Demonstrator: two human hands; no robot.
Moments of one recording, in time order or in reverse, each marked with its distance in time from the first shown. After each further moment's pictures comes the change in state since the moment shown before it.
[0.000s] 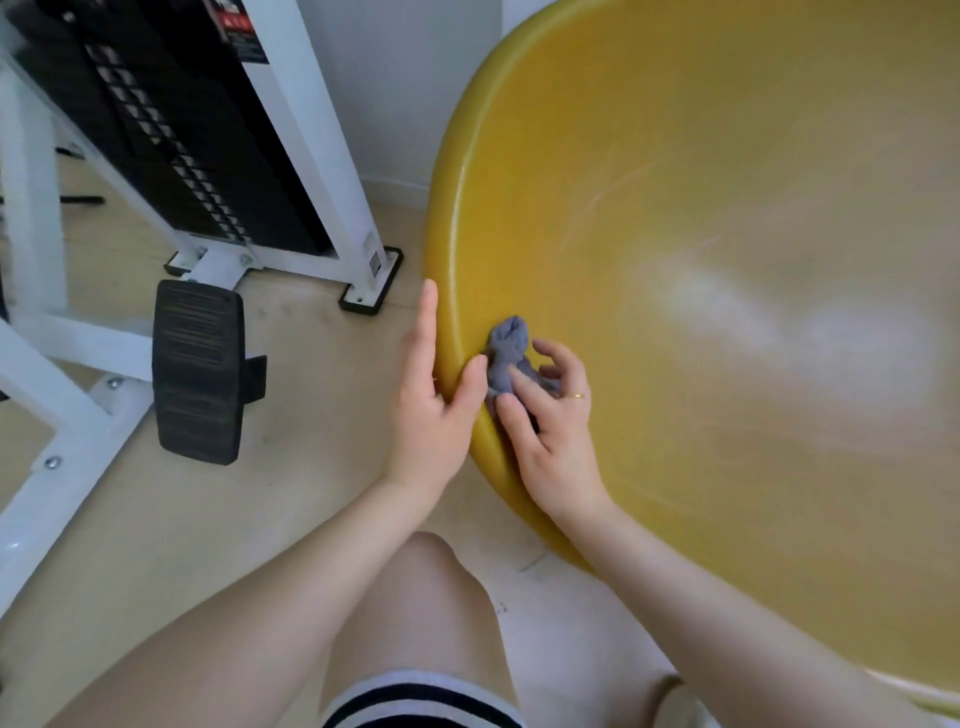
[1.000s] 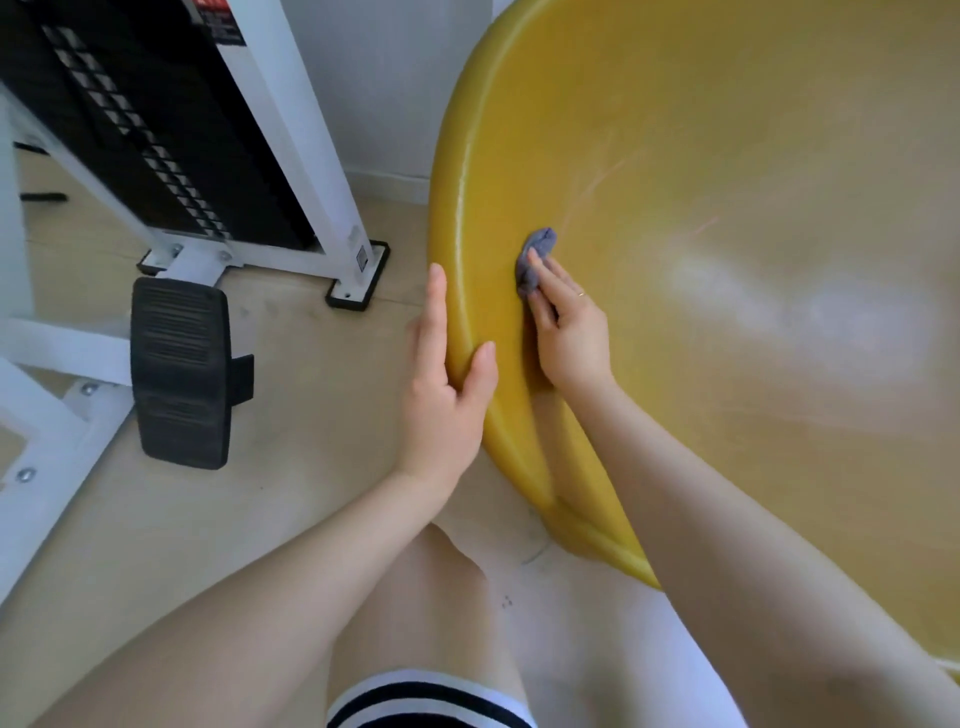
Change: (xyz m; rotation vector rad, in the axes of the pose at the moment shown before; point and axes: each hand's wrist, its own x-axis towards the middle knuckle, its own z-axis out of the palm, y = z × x) left_hand 0.001 -0.009 0.001 0.022 0.003 0.055; right_hand 0.082 0.031 0.008 -0.061 0.076 0.132
